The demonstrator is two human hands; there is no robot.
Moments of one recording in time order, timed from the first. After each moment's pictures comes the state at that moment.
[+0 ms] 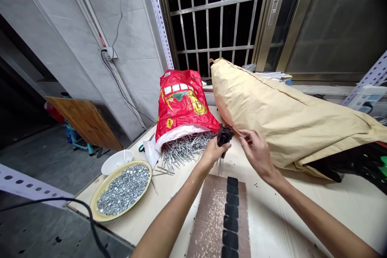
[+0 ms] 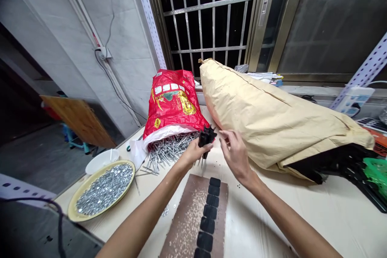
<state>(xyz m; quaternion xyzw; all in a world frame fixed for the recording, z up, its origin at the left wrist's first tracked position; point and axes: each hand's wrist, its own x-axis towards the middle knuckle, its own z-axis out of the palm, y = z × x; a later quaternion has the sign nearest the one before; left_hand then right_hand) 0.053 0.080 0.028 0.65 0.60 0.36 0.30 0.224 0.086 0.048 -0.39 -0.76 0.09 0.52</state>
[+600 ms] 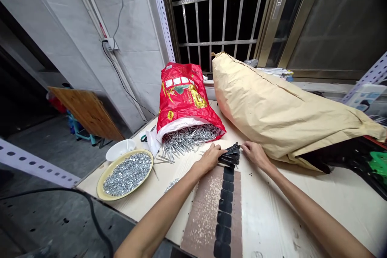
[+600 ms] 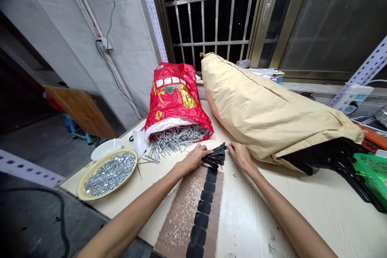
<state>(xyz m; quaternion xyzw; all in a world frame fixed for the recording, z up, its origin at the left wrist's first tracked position) 0.041 0.061 -0.018 0.85 0.51 0.09 0.12 0.260 0.121 -0.041 -0.50 -0.82 0.09 0.26</state>
